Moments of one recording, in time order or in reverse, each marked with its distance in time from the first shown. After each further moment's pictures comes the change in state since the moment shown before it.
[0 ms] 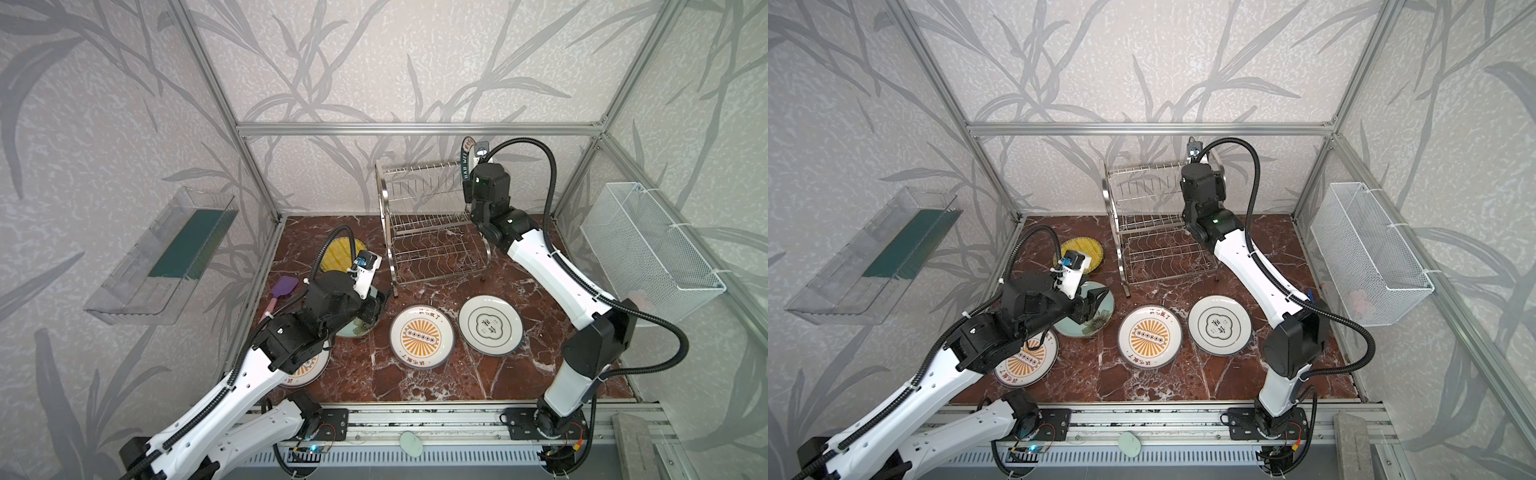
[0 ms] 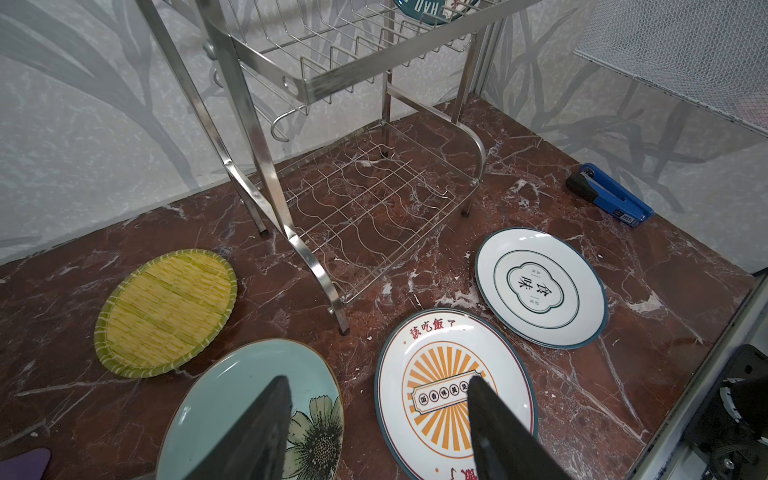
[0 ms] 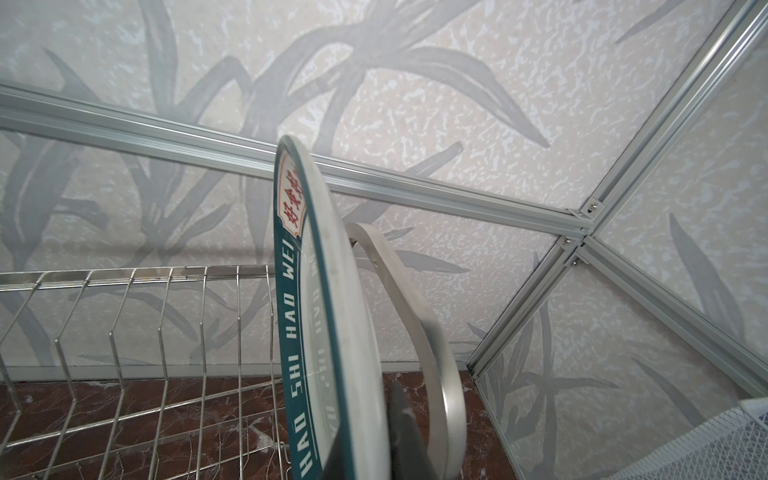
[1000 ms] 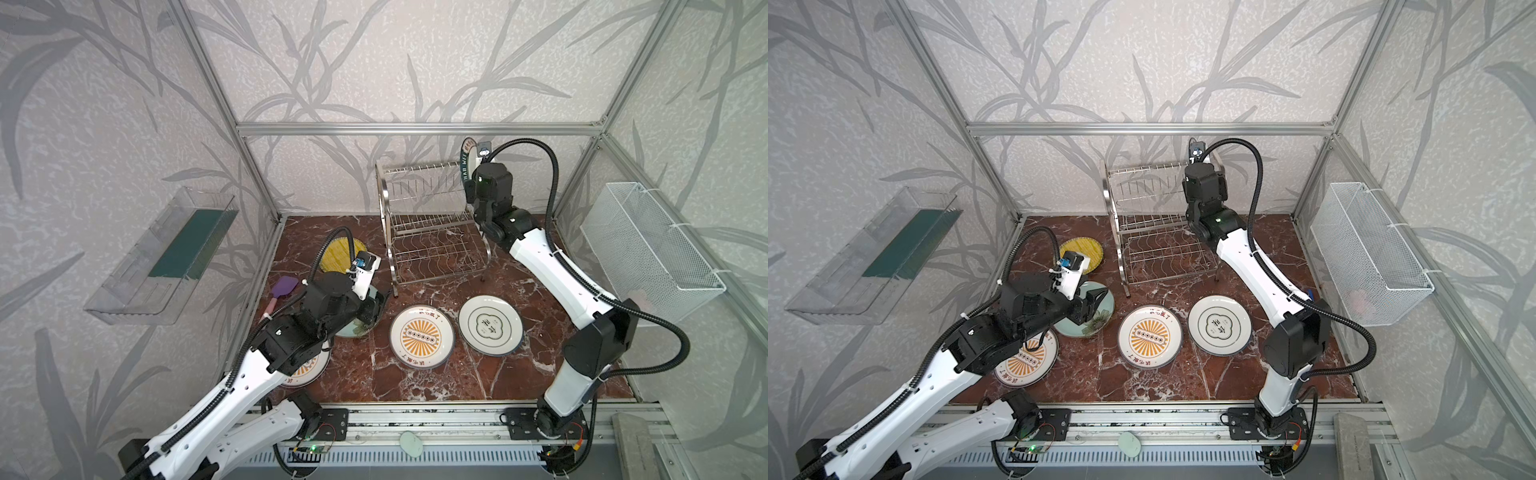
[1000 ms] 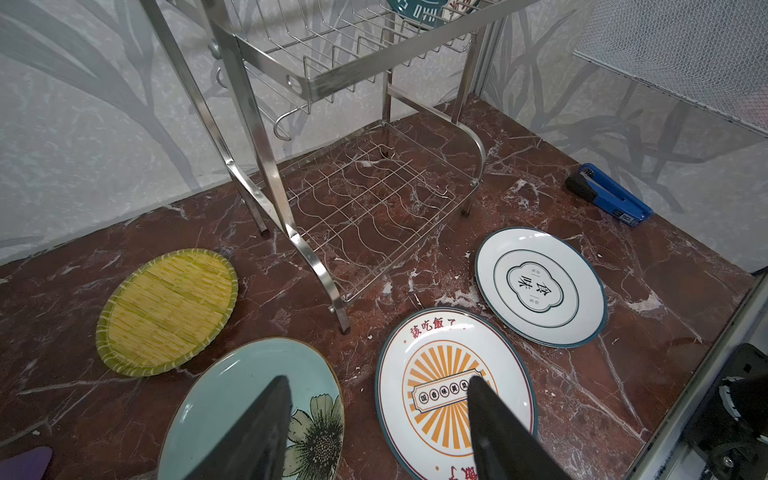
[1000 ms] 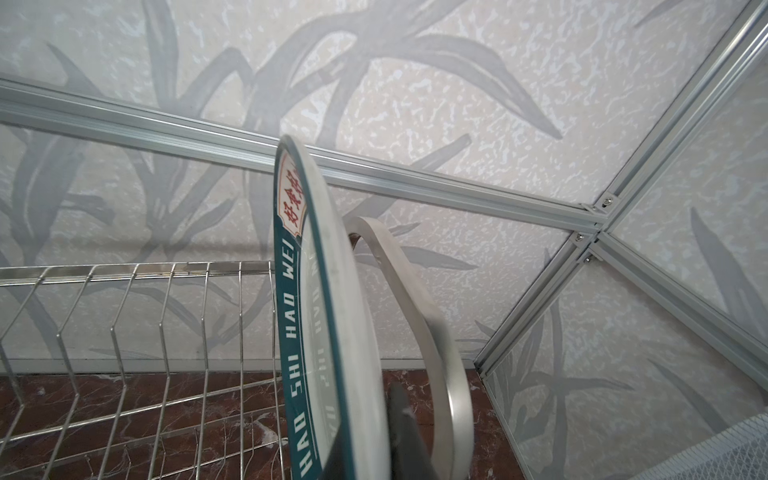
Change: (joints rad) left arm 0.002 -0.009 -0.005 -0.003 0.000 0.000; right arm -0.031 -0.001 -0.003 -0.025 -0.045 0.013
